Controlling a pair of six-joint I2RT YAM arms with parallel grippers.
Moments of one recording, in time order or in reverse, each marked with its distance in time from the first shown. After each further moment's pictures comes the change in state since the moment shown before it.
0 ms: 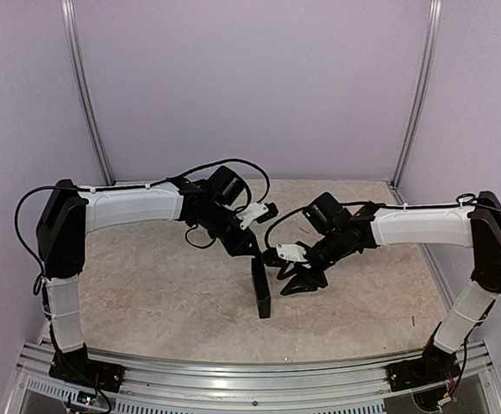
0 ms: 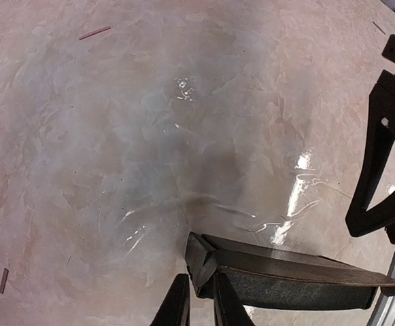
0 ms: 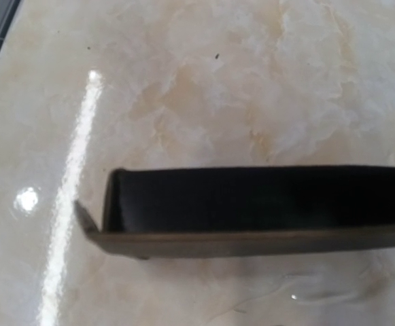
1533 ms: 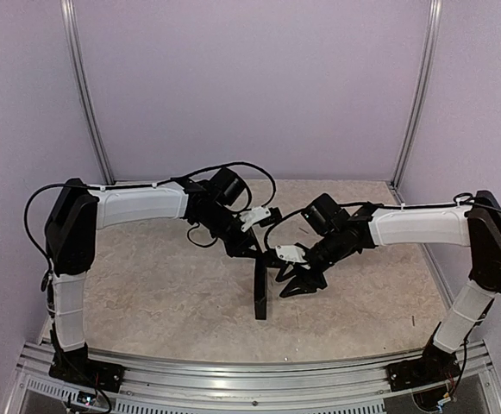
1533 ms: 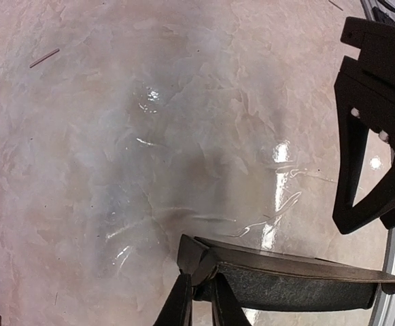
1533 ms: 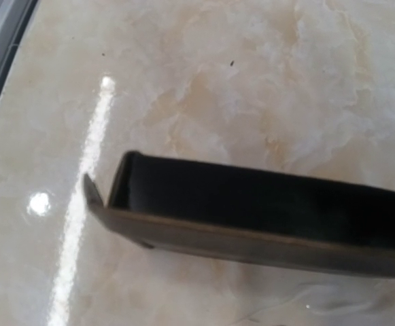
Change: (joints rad) left arm 0.030 0.062 0.046 -0.023 0.160 0.156; right arm 0.000 0.013 0.005 -0.007 -0.034 -0.001
